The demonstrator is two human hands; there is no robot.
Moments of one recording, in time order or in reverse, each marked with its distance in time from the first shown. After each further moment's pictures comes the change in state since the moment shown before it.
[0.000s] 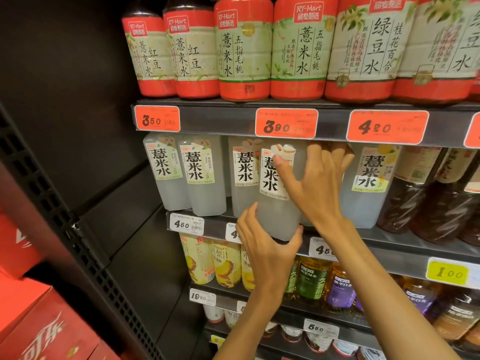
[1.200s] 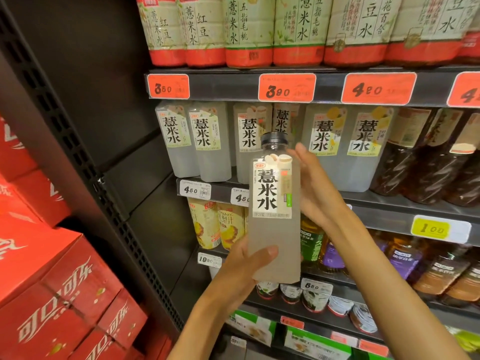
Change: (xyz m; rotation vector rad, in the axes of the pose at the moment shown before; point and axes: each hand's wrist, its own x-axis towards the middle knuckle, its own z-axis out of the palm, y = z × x) left_hand -0.043 0.010 -0.123 -0.848 -0.848 -0.684; right_hand -0.039 -0.019 -0.053 1.561 -0.787 1.046
